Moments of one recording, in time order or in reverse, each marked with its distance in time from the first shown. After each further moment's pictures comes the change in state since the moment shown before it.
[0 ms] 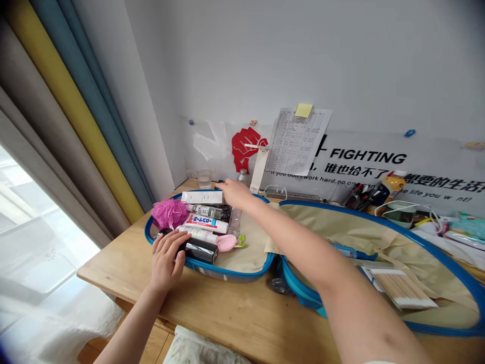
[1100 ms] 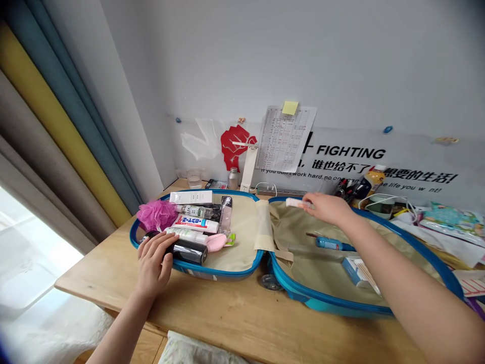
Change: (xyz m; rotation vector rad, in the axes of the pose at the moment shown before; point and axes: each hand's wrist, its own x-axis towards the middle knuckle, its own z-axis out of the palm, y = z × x) left_hand 0.001 0.000 0.000 -0.003 0.020 0.022; right_hand -0.175 0.190 -0.008 -0.044 -0.085 0.482
